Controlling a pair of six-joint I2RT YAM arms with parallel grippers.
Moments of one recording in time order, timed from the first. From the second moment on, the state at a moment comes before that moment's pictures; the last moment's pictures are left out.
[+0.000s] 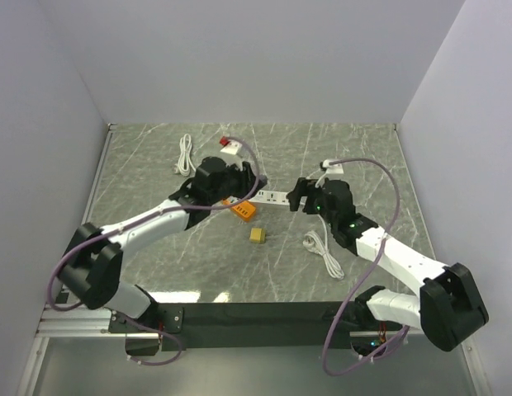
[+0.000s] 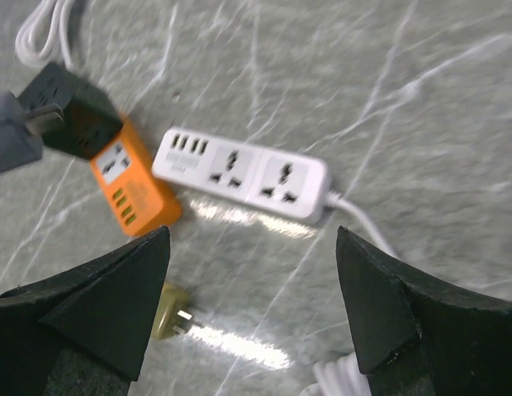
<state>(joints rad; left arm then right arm) -0.66 1.43 0.92 0.25 0.12 -0.42 0.52 1.17 0.61 0.14 0.13 0.40</state>
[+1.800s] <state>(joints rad) -0.76 2.18 1.91 -0.79 -0.08 -0.32 0.25 0.94 0.42 0.29 -0.04 0.40</state>
